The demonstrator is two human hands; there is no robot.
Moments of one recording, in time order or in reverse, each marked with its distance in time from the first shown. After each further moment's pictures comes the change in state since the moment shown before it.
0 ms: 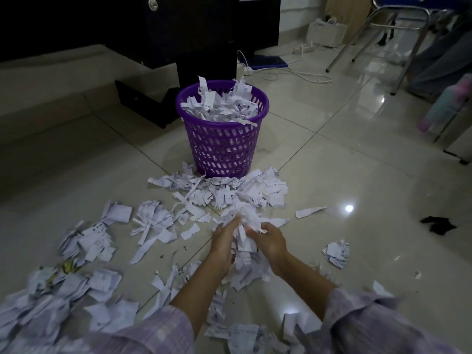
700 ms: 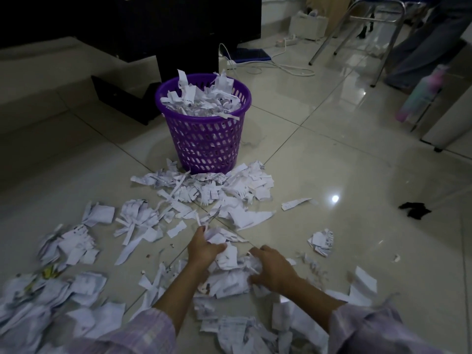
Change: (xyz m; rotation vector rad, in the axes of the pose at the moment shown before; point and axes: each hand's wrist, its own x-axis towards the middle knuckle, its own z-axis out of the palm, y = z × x) left_hand 0.005 -0.017 -0.032 0.669 0.086 0.253; right_hand -0.026 0.054 -0.038 -0.956 -0.249 -0.314
